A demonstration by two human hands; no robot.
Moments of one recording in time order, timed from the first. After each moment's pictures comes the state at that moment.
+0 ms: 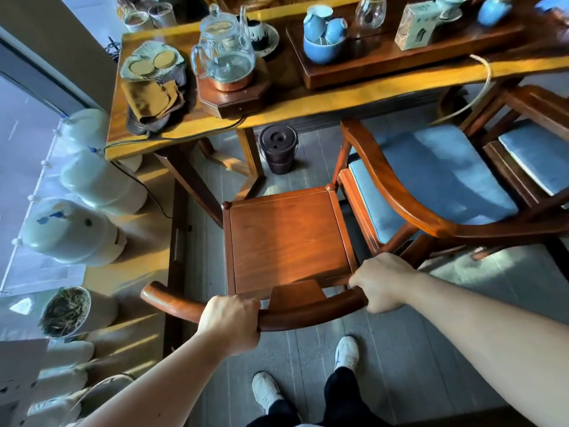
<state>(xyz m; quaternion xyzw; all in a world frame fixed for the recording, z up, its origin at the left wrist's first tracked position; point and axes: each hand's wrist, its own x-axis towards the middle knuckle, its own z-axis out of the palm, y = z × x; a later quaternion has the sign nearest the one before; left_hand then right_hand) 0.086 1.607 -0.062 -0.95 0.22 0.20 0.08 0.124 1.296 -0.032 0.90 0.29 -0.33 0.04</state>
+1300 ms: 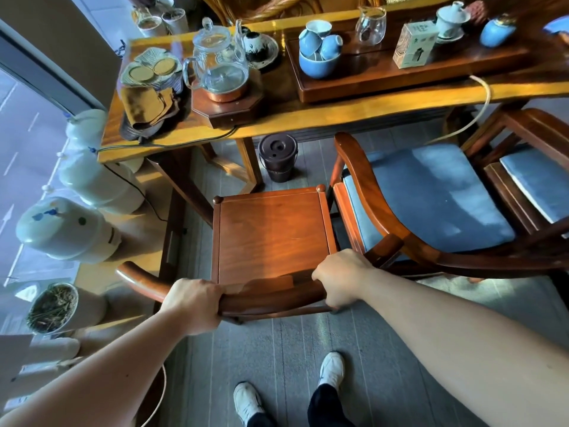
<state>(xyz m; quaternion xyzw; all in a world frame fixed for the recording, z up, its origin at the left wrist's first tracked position) 0.143 1.605 -0.051 -0.95 0.17 0.23 0.12 0.183 1.302 -0.036 0.88 0.32 -0.33 0.07</state>
